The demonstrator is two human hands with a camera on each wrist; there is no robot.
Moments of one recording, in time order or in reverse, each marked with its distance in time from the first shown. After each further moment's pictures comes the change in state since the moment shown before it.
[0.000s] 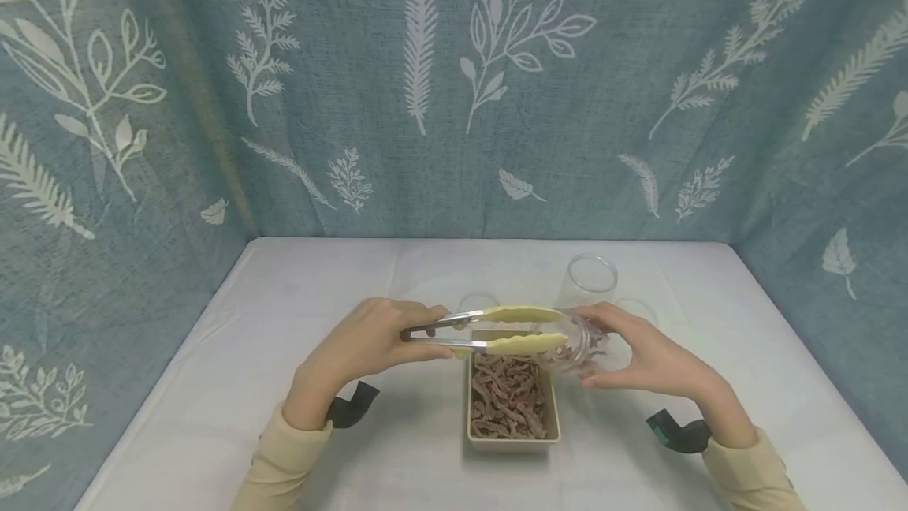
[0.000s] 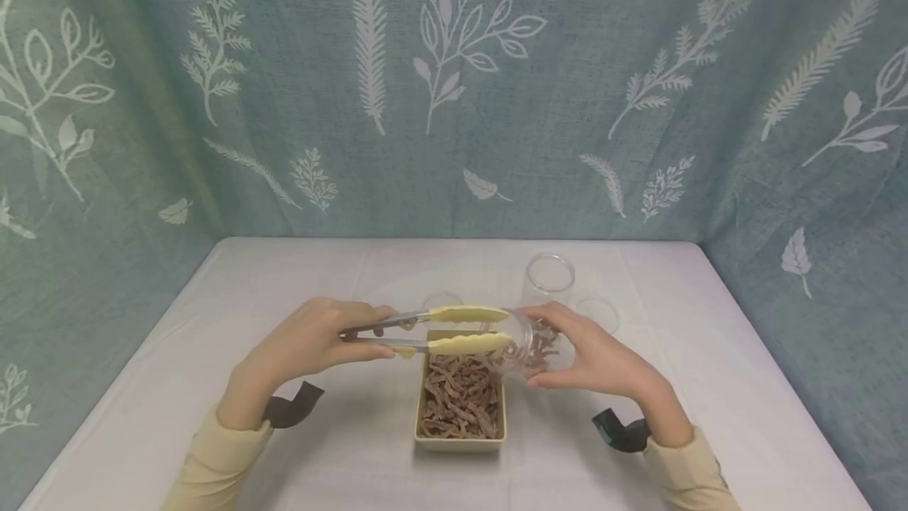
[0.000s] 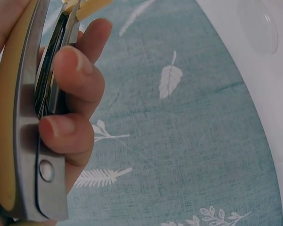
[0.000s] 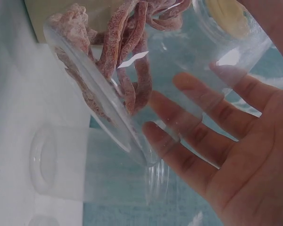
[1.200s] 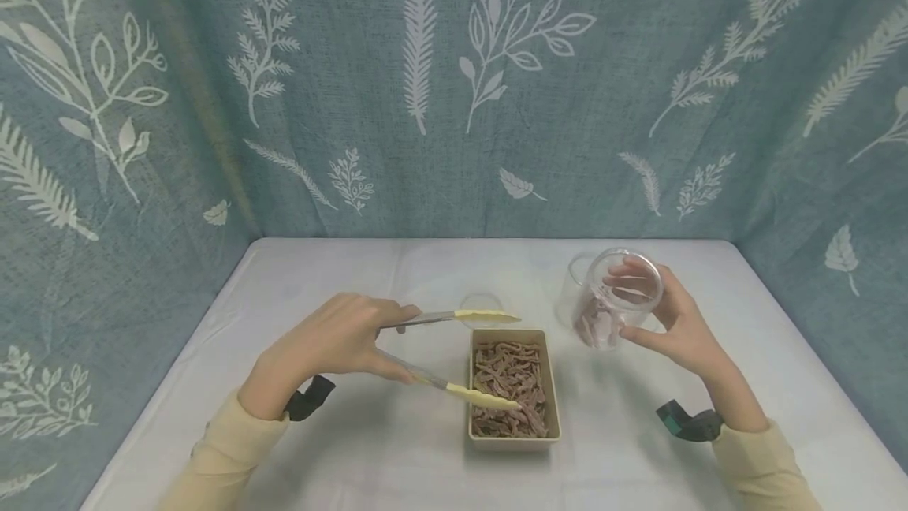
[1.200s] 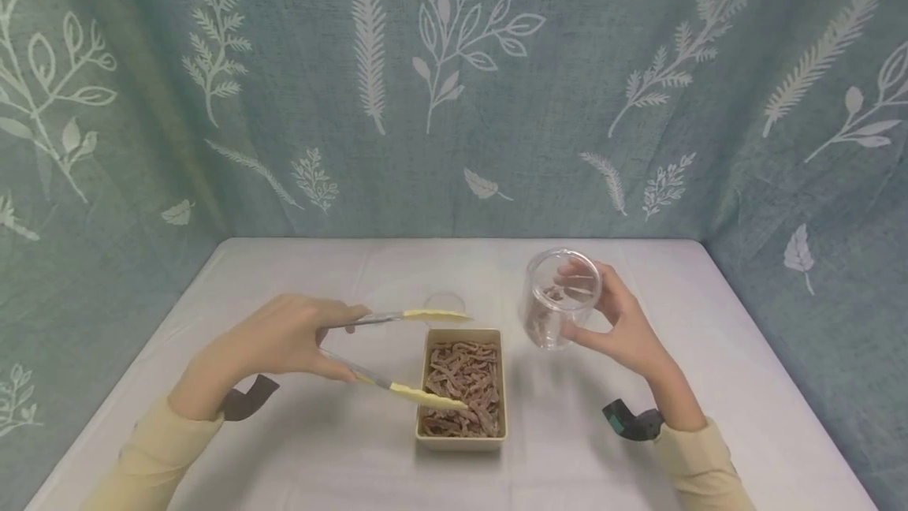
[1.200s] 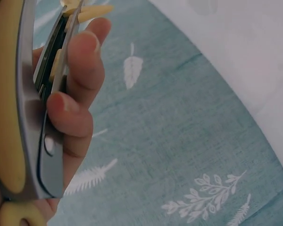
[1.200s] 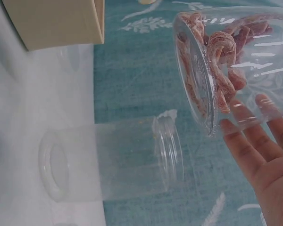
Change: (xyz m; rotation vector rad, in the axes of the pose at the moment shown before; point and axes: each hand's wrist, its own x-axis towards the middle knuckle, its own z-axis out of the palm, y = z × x) left_hand -0.014 -0.016 -0.025 0.178 -0.188 -0.010; right_hand 0.002 0.025 -0.016 0.502 0.362 -0.298
